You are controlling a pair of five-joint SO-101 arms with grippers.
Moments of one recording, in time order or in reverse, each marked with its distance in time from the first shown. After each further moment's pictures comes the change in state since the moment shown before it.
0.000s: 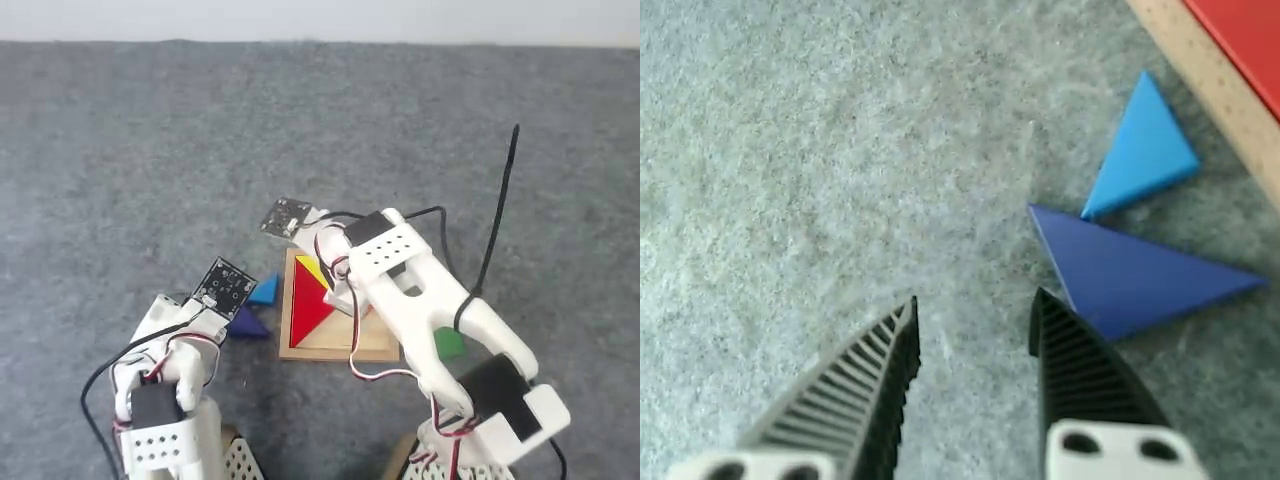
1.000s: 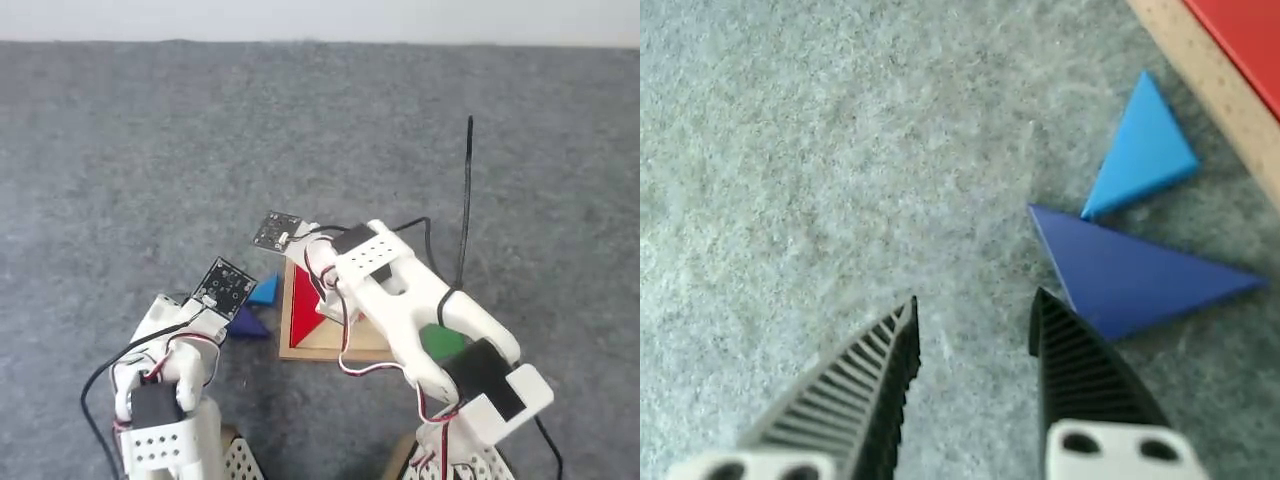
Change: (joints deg) left arm 0.0 0.0 0.0 0.0 0.0; right arm -2.7 5.5 1.7 -5.6 0.6
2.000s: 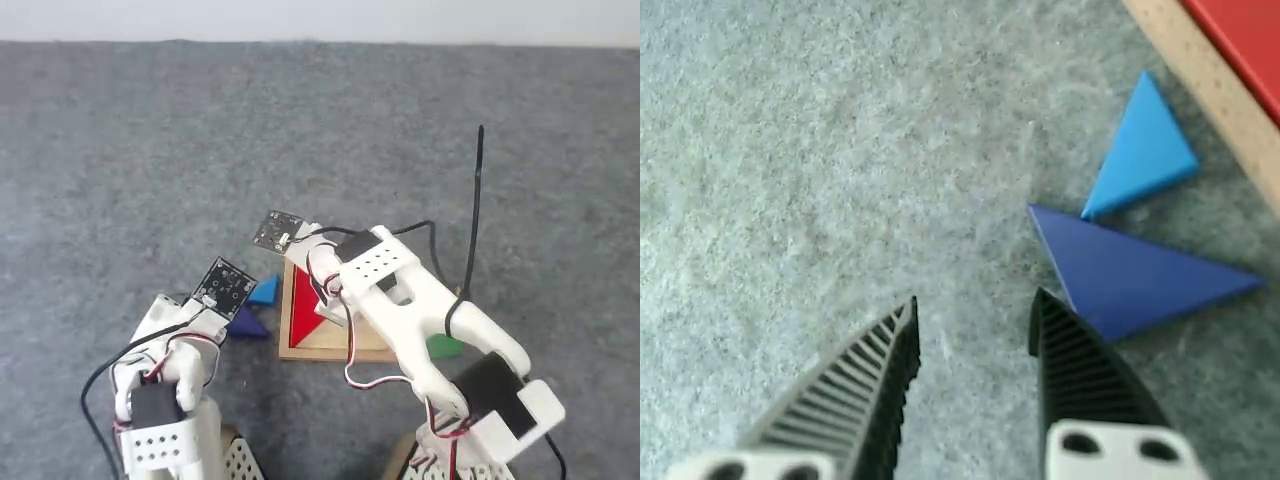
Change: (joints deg) left arm 0.0 0.0 0.0 0.0 0.0; right arm -0.6 -4.3 4.0 -3.1 -1.6
